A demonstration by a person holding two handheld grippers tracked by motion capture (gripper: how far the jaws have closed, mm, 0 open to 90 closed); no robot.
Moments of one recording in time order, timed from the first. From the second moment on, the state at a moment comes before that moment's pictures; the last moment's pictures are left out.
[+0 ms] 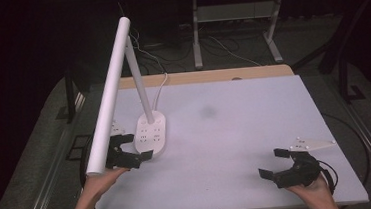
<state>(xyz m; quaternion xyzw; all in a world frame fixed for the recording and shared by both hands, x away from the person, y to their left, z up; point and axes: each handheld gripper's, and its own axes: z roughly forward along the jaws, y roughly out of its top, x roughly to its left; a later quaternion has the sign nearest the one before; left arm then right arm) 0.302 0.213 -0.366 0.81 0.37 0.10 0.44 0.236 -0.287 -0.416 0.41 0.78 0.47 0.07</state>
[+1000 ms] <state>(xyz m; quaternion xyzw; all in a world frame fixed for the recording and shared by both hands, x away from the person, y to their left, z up) 0.344 0.237 -0.346 0.82 0.39 0.11 0.41 0.235 -0.288 -0.417 0.42 0.78 0.47 0.07</state>
